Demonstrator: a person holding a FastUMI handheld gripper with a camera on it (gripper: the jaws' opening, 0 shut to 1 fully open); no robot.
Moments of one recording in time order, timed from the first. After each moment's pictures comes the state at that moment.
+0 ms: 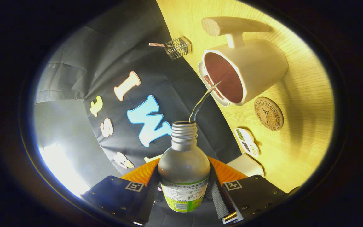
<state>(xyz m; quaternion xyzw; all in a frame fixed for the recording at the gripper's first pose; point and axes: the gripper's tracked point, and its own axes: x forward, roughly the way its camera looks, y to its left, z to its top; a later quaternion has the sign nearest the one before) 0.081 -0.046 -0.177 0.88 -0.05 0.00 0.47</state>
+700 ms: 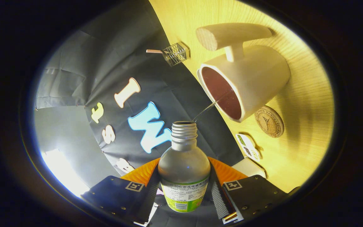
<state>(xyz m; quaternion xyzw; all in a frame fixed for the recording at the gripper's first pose) 0.086 -0.067 -0.194 0.89 -0.06 -0.02 0.46</state>
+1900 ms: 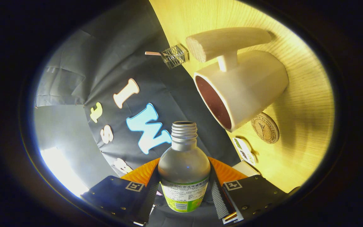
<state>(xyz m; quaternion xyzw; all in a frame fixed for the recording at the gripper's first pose) 0.087 -0.065 -0.206 0.88 -0.06 -0.02 0.47</state>
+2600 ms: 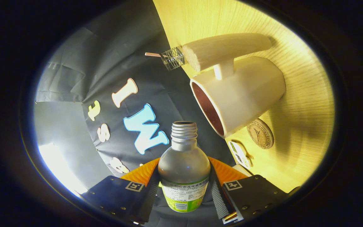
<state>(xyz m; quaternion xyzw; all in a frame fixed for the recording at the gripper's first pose) 0.085 -0.066 -0.217 0.87 -0.05 -0.04 0.49</state>
